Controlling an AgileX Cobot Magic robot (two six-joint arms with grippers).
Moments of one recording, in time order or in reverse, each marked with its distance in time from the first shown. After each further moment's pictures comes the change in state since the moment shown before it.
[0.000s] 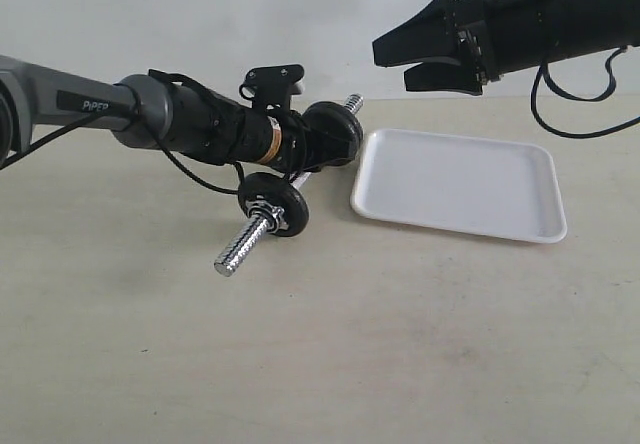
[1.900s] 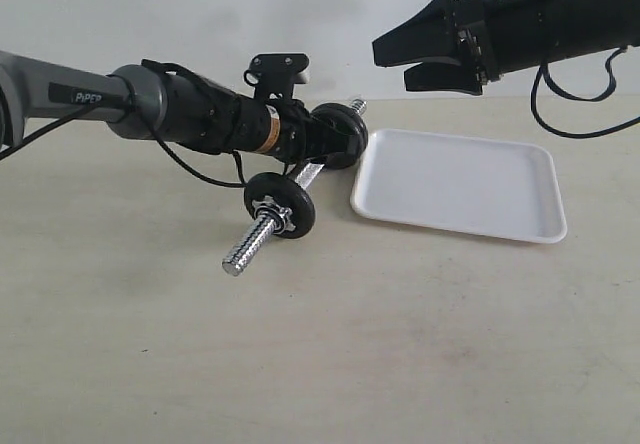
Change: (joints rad) left arm 0.013 0.001 -0.018 0.018 -0.048 0.073; right arm 0.000 0.000 0.000 0.000 0.000 0.000
